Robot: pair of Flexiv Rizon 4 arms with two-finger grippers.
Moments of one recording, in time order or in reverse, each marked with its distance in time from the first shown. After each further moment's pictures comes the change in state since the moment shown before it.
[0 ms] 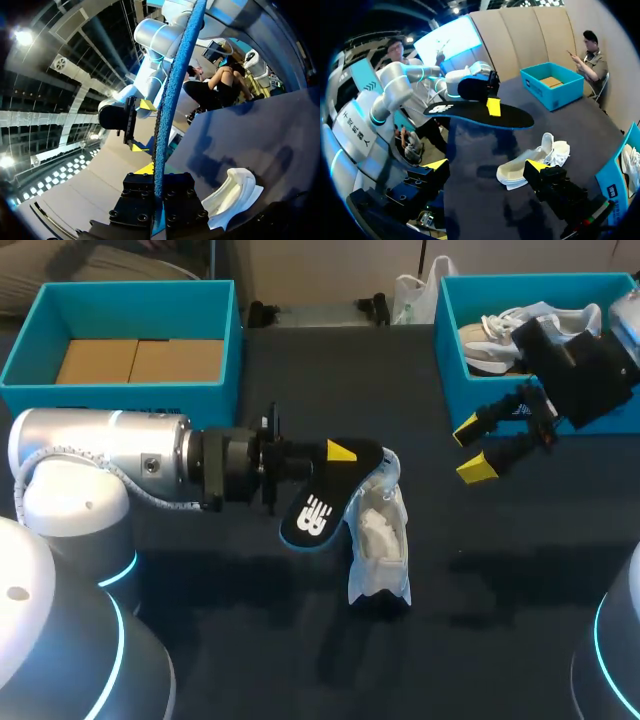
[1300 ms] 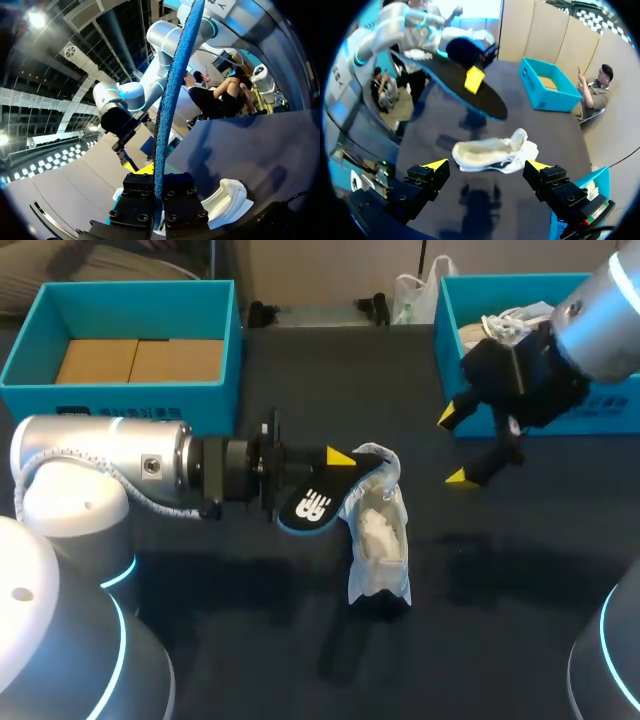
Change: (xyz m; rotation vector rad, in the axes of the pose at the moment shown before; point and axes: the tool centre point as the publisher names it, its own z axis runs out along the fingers) left arm 0.009 -0.001 0.000 0.009 -0.006 -0.154; right arm -0.068 -0.017 0.024 0.273 -0.264 -0.402
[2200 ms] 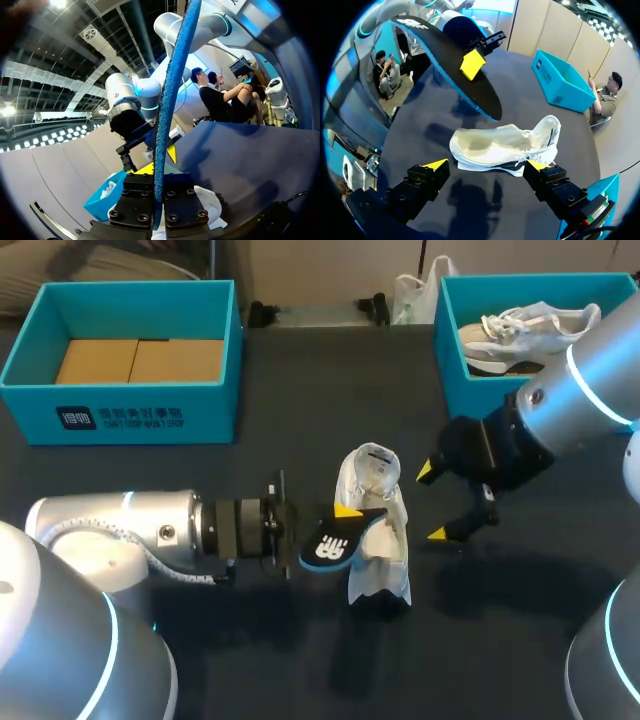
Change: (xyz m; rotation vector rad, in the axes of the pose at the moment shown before) left arm 0.069 0.018 0.012 -0.059 -0.089 -0.174; right arm 0.026 -0.033 0.082 -0.019 0.028 -0.076
